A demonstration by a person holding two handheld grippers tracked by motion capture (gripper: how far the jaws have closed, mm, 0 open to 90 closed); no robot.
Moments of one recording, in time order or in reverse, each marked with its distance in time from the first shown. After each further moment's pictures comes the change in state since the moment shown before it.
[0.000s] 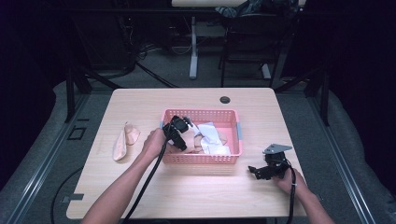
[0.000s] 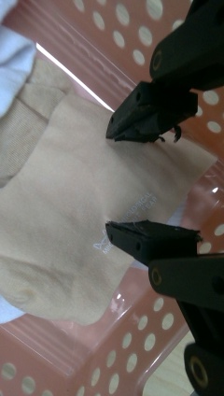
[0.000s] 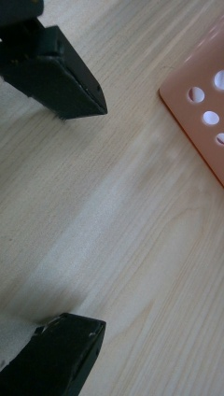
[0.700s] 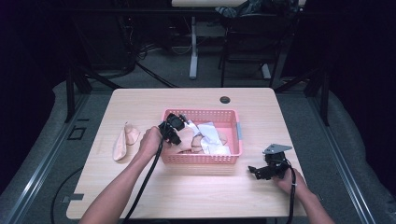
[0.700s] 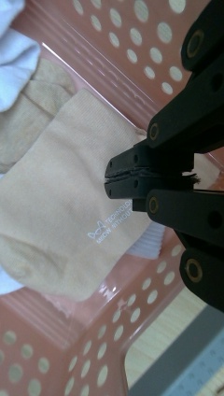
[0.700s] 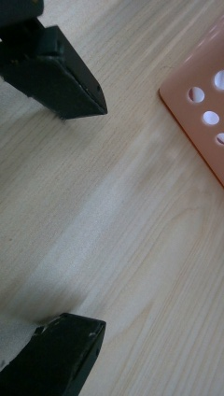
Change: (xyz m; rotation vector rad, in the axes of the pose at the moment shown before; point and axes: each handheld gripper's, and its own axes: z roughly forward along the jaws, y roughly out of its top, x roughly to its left) left arm 0.009 -0.009 -0.018 -0.069 0.004 -0.024; right arm 0.000 0.000 0.000 -0.001 0.001 0.000
